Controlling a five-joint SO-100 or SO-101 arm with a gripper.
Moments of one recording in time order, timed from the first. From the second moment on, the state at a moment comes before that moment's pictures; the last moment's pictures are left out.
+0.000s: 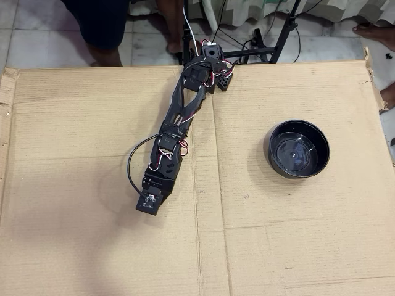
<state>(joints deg) 27.2 45.4 69.4 28.7 76.4</state>
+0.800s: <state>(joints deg) 1.6 63.0 68.6 46.7 91.2</state>
